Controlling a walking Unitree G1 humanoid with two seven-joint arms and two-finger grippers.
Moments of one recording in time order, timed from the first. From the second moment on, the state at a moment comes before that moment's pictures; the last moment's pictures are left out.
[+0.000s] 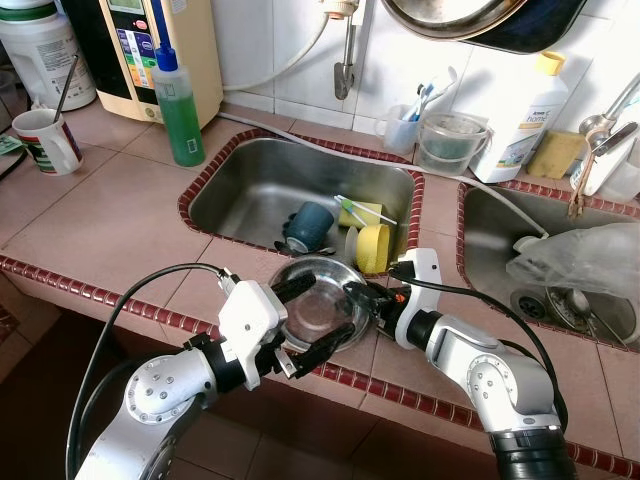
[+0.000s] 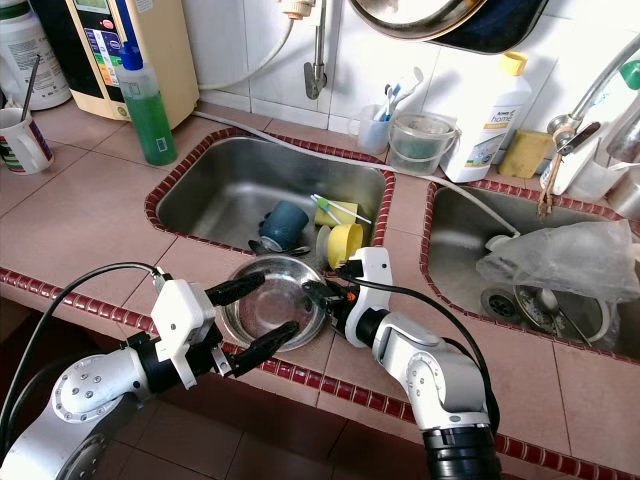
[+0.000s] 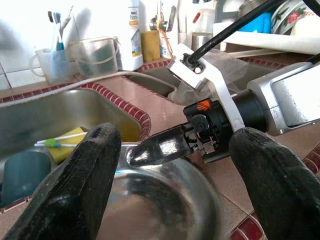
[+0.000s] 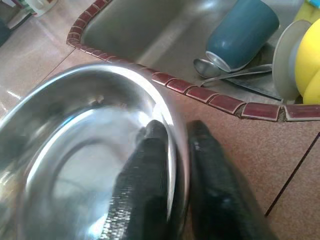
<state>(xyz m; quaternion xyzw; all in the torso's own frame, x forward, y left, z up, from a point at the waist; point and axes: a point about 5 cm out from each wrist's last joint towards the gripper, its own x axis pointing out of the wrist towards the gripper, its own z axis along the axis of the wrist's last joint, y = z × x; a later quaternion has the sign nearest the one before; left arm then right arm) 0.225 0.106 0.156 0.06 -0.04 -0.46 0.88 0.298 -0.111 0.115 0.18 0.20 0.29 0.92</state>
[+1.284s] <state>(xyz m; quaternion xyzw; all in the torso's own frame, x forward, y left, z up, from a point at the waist) 0.293 0.139 0.166 0.05 -0.04 -0.25 0.97 0.333 -0.162 0.179 0.12 -0.09 0.11 0.98</state>
